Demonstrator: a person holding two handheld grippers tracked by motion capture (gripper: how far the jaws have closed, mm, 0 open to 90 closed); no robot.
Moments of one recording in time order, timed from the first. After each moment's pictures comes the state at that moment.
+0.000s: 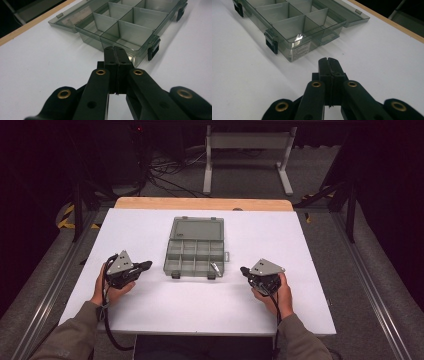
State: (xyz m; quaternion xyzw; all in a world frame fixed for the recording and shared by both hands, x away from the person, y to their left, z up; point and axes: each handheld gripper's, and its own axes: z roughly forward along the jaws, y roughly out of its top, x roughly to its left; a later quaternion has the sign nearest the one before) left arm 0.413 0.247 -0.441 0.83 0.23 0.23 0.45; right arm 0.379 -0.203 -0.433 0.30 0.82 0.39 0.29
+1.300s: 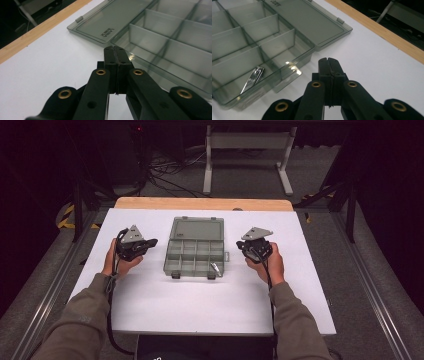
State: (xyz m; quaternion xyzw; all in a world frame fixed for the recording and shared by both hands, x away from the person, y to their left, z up) left arm 0.499 0.230 -0.424 0.84 0.26 0.22 0.42; right arm 0.466 -0.187 -0.401 0.33 0.83 0.36 0.28
